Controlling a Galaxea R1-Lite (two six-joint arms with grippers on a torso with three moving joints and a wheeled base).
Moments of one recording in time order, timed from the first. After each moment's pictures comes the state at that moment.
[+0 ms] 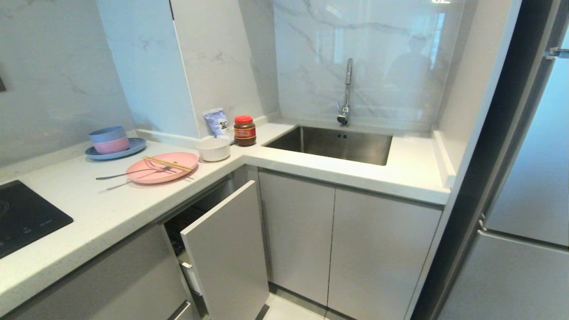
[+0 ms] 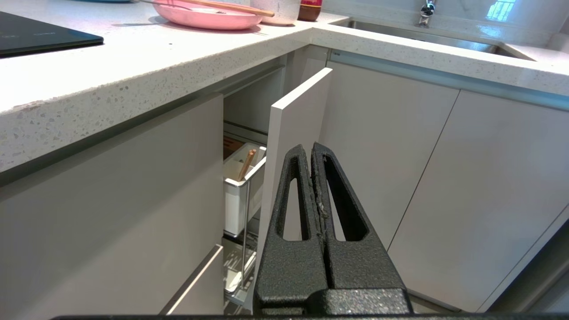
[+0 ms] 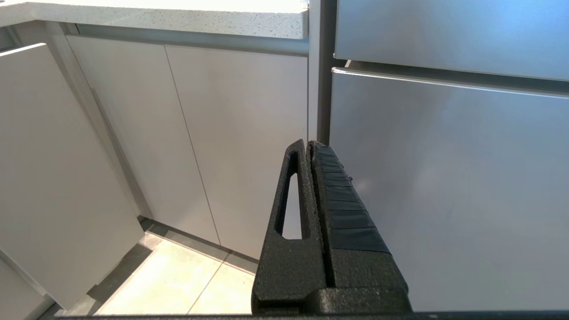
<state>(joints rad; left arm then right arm) 0.00 0.00 0.00 -0.05 0.01 -0.08 0.00 0.00 0.00 0.00 0.00 0.03</state>
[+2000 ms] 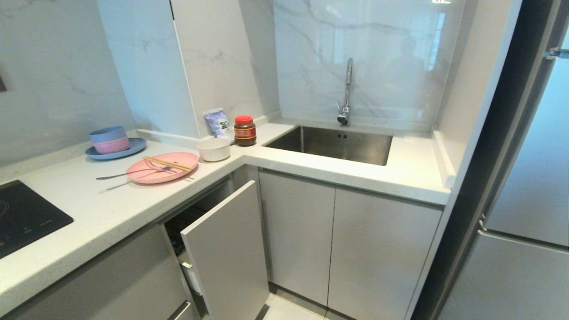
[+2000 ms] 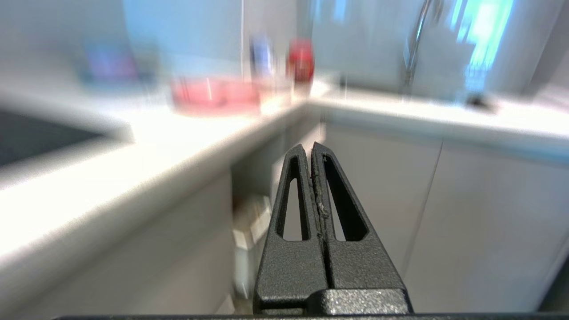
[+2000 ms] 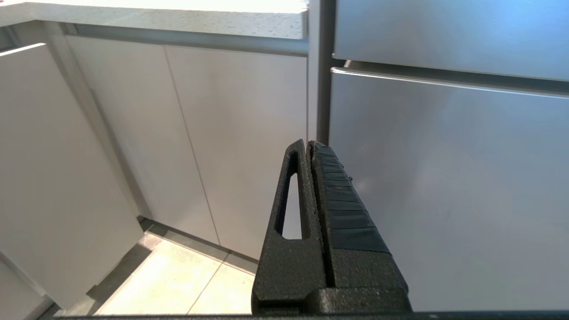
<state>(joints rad) 0.00 0.02 -0.26 0.04 0.01 -0.03 0.00 0.00 0.00 0.00 0.00 0.03</state>
